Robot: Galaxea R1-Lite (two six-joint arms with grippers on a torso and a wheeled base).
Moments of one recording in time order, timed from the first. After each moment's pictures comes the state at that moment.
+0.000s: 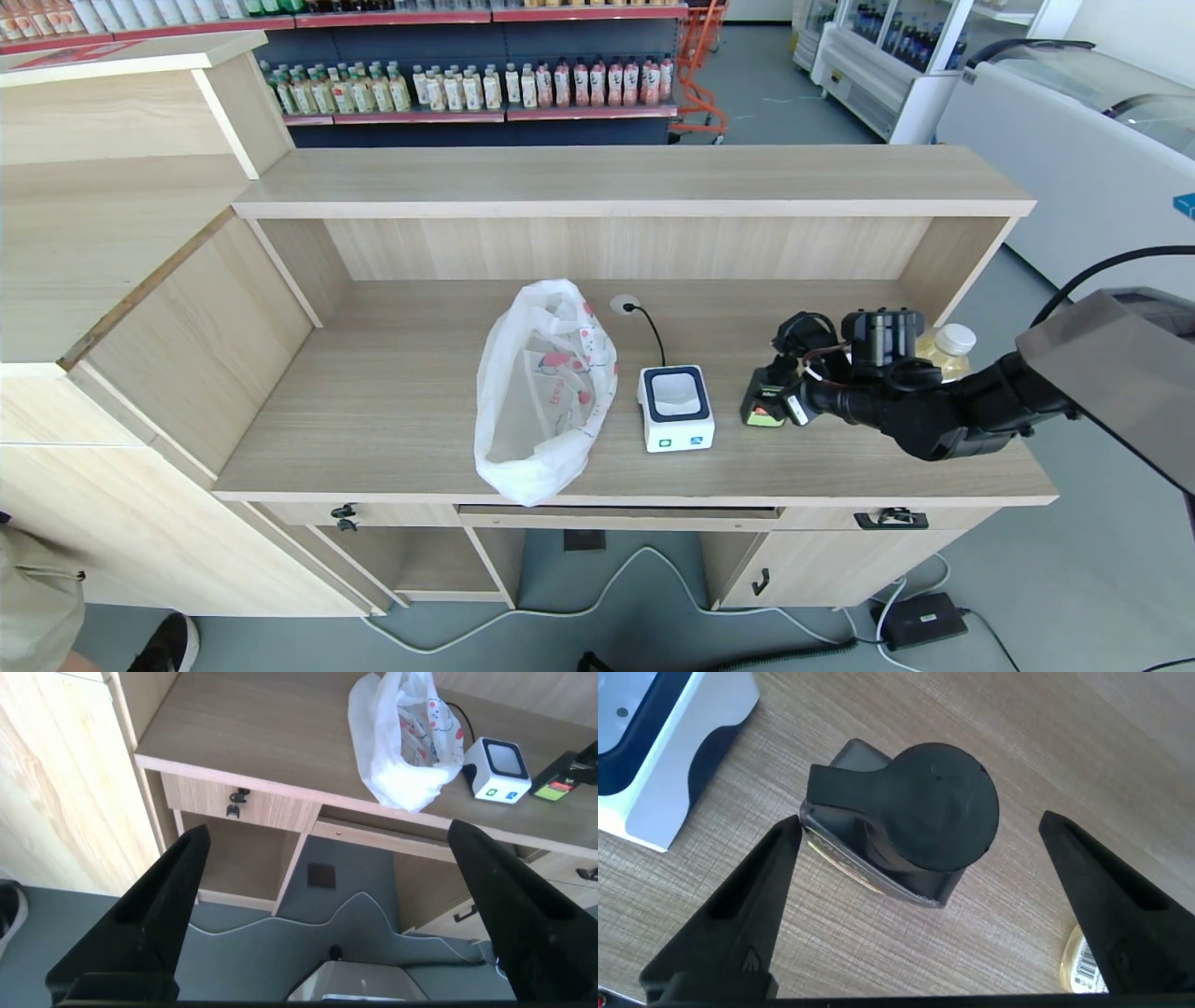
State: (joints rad) left arm -0.01 0.00 0.00 0.01 0.00 -0.21; right arm 0.17 2.28 -1.26 -0.64 0.03 -0.52
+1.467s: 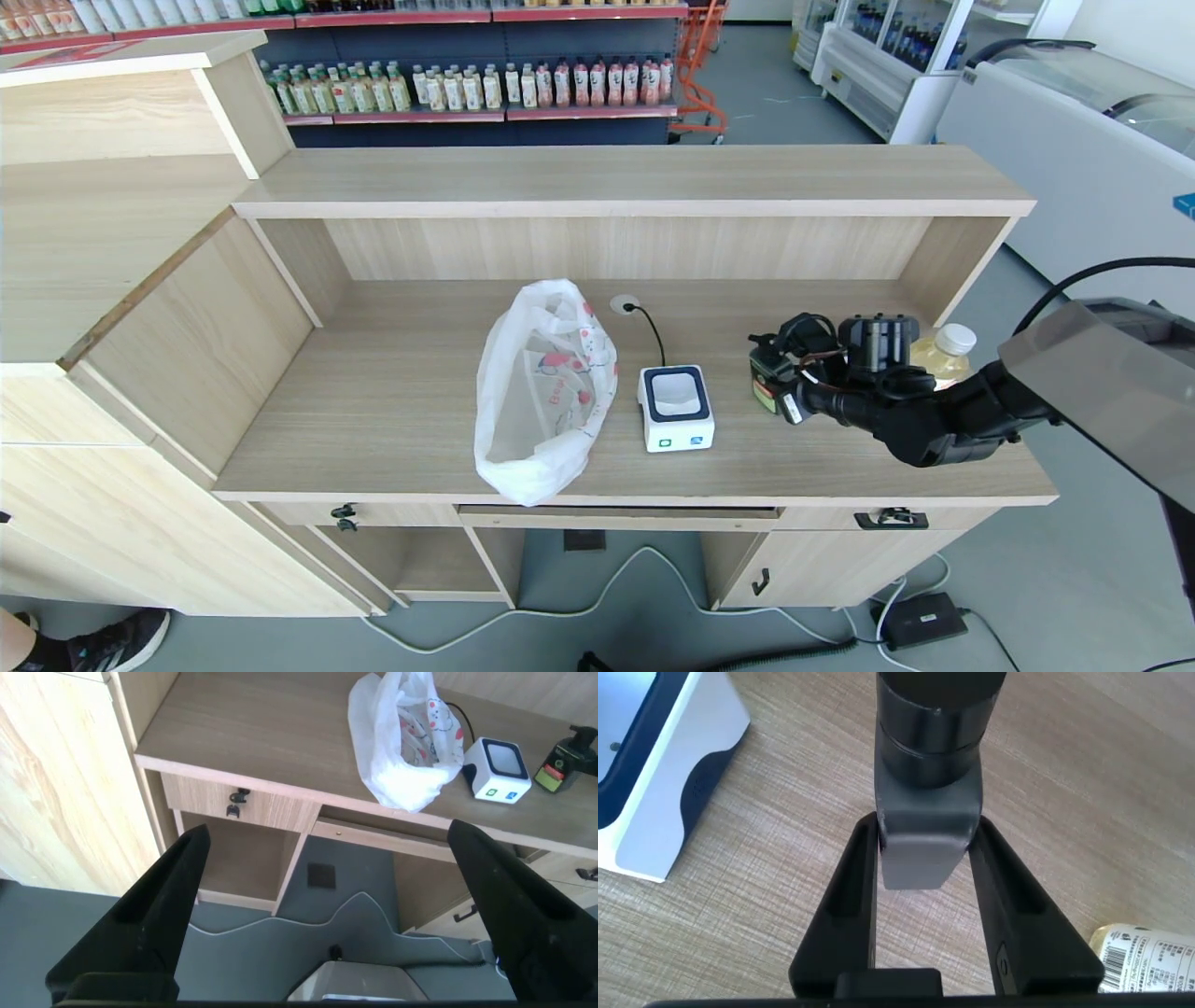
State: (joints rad) left arm -0.01 0.00 0.00 0.01 0.00 -0.21; right arm 0.17 2.32 -1.27 -0.71 0.04 -0.46
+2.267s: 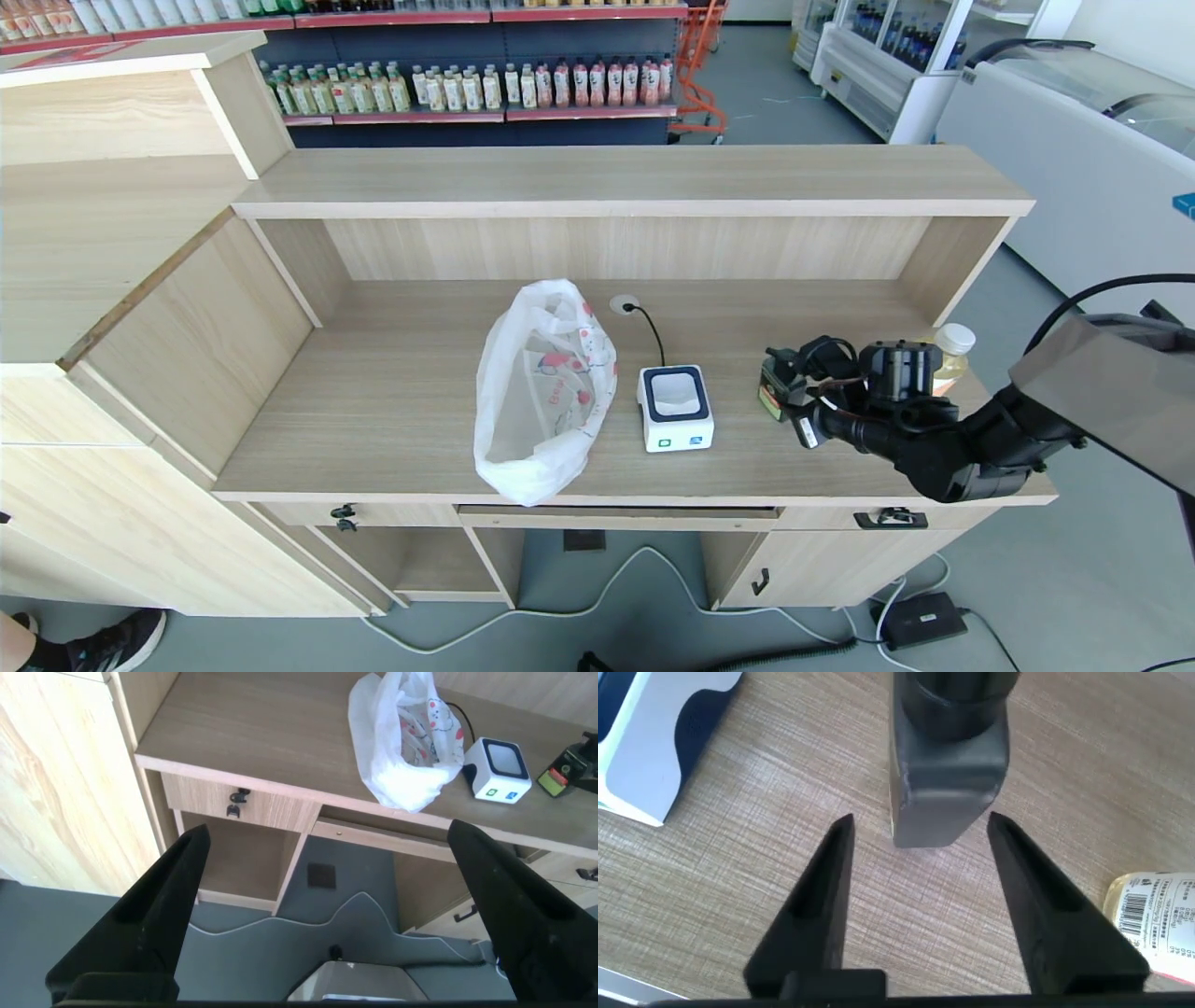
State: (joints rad) left arm -0.01 0.00 0.00 0.01 0.00 -0.21; right arm 0.14 2.30 -1.09 -0.87 0.07 -0.43
